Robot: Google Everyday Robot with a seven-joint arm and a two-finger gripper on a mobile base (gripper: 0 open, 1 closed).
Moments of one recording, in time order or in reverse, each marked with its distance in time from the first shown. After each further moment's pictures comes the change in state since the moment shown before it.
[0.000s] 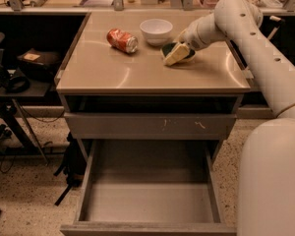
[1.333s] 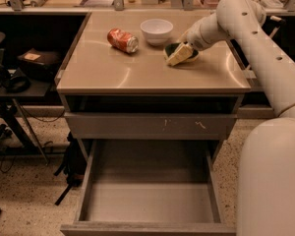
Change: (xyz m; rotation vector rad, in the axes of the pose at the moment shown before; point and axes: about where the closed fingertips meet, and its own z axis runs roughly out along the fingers) arm 0.013 -0.002 -0.005 -0.004 0.044 -0.007
